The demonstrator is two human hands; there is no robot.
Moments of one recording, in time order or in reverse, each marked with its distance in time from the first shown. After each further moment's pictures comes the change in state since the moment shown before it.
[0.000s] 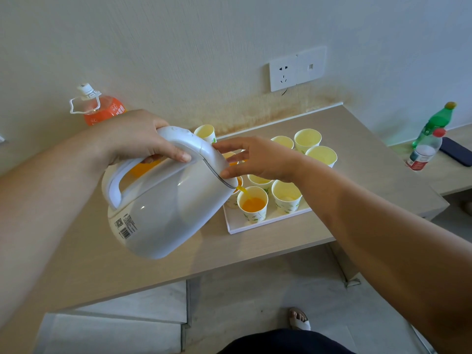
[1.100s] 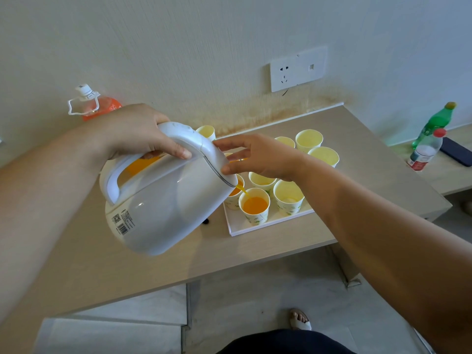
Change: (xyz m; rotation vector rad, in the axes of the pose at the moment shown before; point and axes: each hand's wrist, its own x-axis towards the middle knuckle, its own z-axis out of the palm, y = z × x) left_hand 0.007 0.001 -0.007 0.055 -0.003 0.035; right_hand 0.010 0.001 -0.002 -0.019 0.018 -0.001
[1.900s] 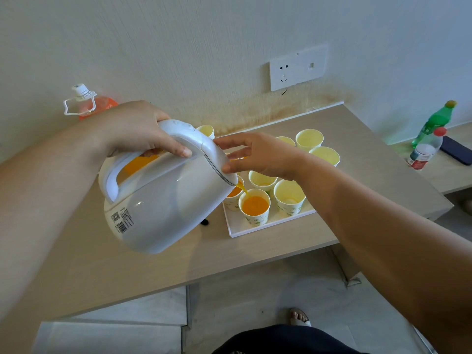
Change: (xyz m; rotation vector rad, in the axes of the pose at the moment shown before) left_hand 0.004 0.006 -0.003 0.047 -0.004 0.013; right_hand 0.004 0.003 -0.004 0.027 0.020 0.001
